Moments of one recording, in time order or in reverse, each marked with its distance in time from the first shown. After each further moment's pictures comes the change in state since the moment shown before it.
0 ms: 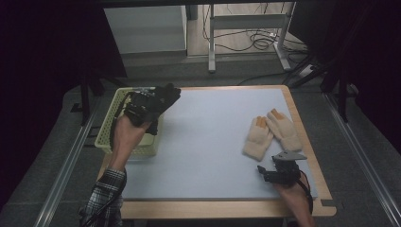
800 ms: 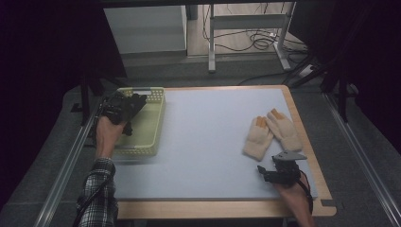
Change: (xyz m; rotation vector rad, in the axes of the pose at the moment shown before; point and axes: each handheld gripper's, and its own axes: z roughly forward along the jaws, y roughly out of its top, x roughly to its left) left arm 0.102 -0.036 0.073 0.223 0.120 -0.208; right arm 0.000 0.000 0.000 0.000 0.000 0.001
